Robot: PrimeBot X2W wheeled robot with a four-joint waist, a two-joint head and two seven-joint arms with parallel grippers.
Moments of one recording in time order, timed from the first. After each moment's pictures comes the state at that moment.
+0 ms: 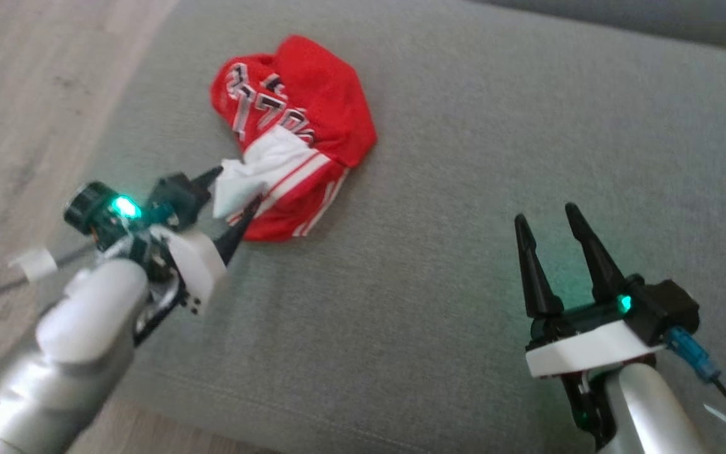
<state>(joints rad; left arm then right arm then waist) -0.69 0.42 -0.82 0.56 -0.42 -0.13 0.06 -0.10 -0.05 0.19 0.17 0.17 0.12 -0.25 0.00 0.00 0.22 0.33</state>
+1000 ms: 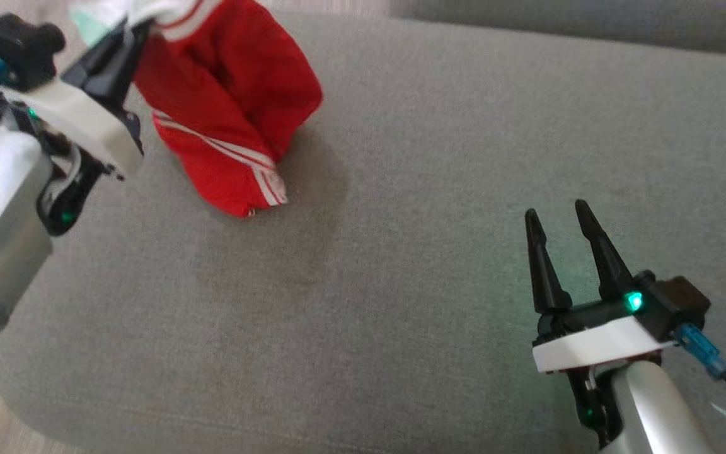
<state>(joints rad) -1.08 0.58 -1.10 0.64 -0.99 -0.12 -0.15 -0.12 -0.05 0.17 0.18 0.20 0.12 -0.25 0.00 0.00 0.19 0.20</state>
